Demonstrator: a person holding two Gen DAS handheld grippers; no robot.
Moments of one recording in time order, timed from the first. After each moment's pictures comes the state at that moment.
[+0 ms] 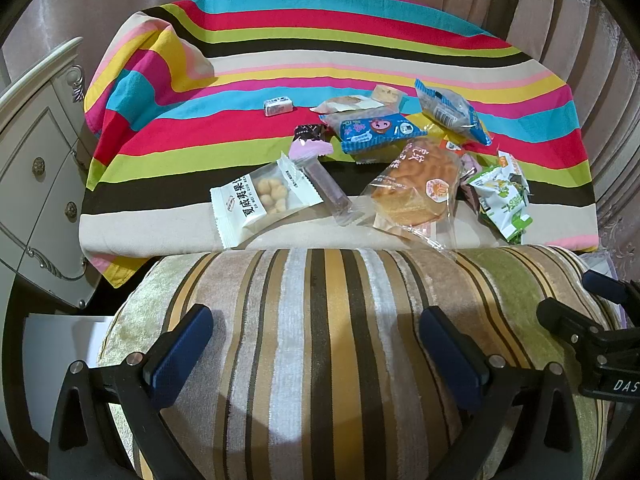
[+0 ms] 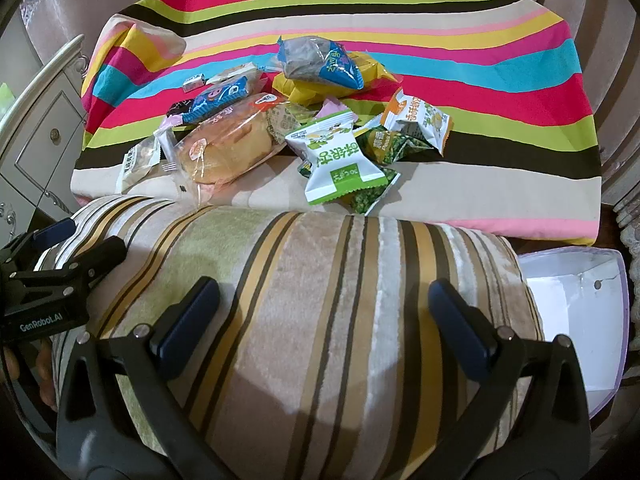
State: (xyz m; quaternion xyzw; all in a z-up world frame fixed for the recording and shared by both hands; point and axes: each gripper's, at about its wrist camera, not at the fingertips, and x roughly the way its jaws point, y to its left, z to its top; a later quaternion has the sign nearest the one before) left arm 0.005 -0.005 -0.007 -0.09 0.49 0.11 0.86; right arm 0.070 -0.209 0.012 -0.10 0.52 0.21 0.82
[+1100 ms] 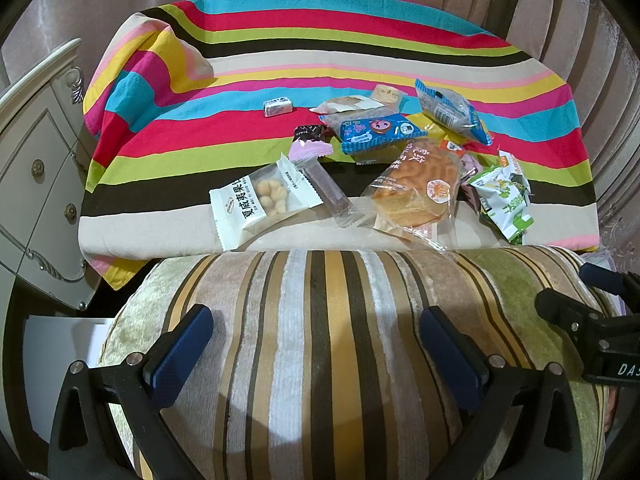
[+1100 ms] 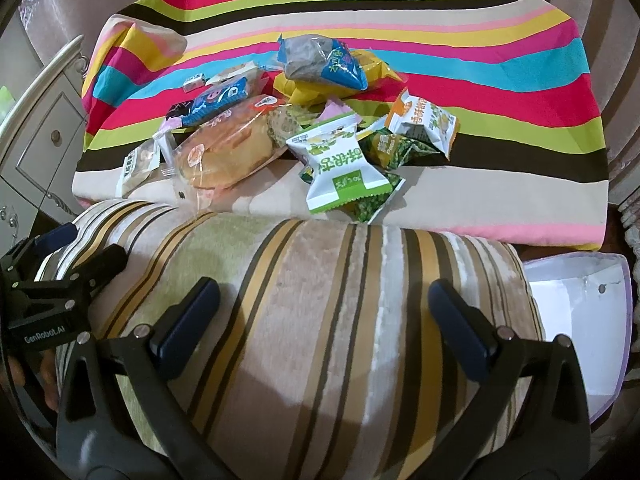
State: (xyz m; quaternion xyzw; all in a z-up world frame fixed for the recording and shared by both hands) left arm 0.007 -0.006 -0.007 -0.09 0.49 0.11 0.86; right arm 0.078 -0.207 0.009 -0.09 0.53 0.21 0.82
